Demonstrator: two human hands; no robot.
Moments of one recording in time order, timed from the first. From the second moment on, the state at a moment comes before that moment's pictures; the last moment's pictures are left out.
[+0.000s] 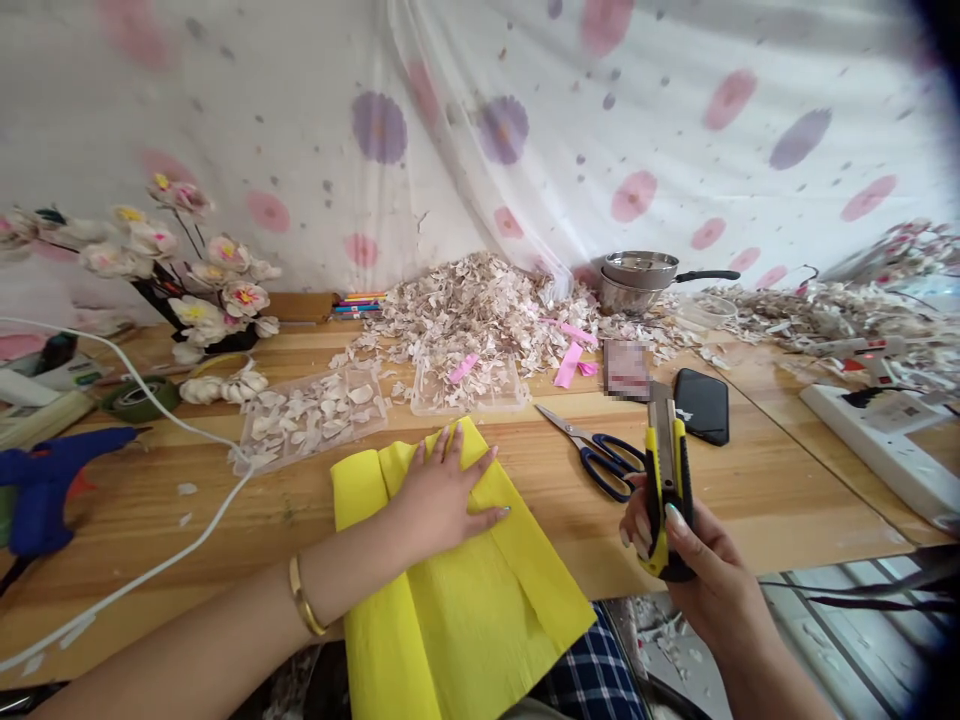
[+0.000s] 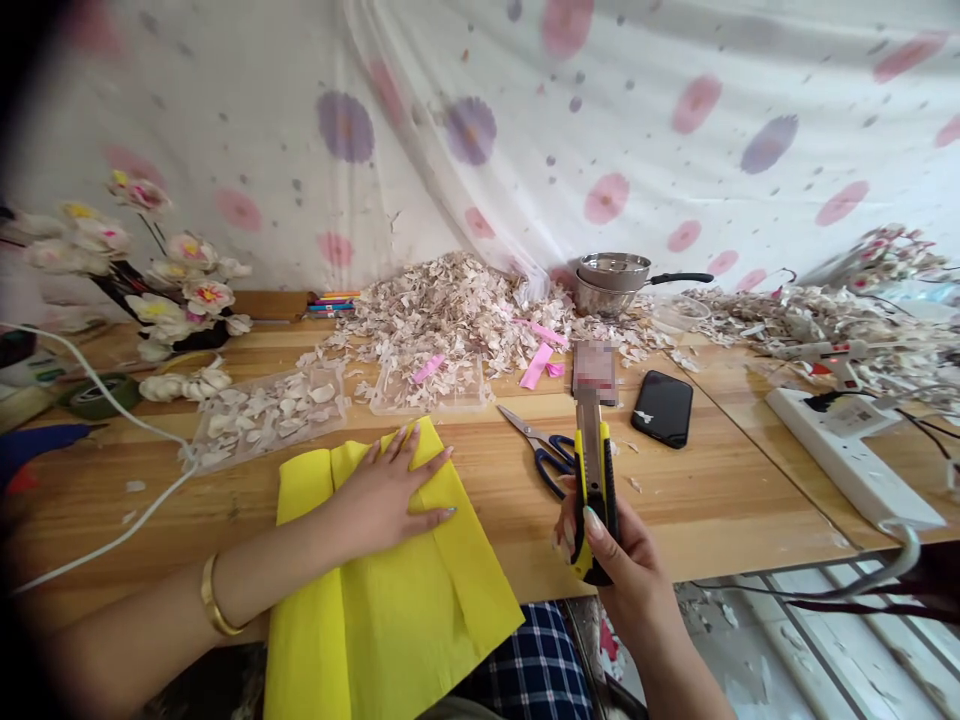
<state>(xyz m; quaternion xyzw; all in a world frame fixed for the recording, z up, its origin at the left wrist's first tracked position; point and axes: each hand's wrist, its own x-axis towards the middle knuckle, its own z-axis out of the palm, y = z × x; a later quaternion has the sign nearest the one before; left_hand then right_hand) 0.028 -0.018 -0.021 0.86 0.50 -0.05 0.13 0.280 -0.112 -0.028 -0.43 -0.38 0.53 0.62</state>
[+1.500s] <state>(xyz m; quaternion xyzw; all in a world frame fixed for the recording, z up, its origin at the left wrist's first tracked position) 0.026 -0.008 -0.040 0.88 0.47 0.00 0.08 0.215 -0.006 -0.002 -0.51 -0.68 0.41 0.32</state>
